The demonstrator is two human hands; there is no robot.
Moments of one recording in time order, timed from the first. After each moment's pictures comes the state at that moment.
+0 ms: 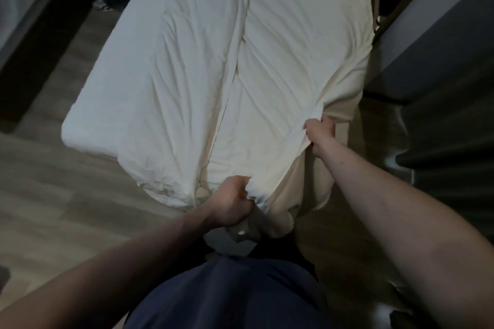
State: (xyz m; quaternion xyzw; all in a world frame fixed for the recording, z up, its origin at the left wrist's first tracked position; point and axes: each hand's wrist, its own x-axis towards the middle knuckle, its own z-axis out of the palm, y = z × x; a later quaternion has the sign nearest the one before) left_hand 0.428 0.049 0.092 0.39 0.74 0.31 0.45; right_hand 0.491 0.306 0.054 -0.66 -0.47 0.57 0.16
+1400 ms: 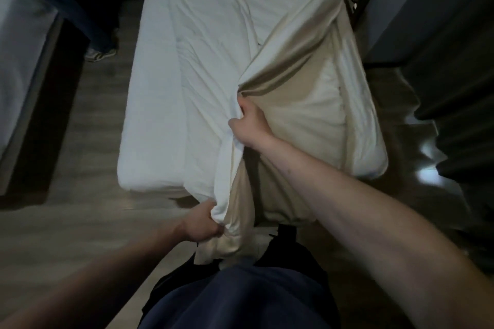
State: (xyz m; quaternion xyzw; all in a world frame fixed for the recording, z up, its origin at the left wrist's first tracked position) left_hand 0.163 -0.188 0.069 0.46 0.71 0.07 0.53; right_hand 0.228 0.025 0.113 -0.46 -0.71 0.52 0.14
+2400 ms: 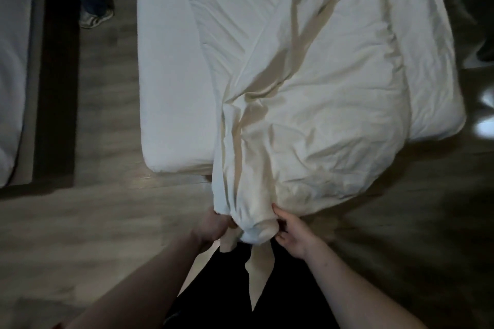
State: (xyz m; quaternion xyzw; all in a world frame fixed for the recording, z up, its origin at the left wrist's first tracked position) left_hand 0.069 -0.278 -0.073 0.10 0.75 0.22 0.61; right_hand 0.267 -0.205 -0.128 -0.65 0.00 0.76 0.02
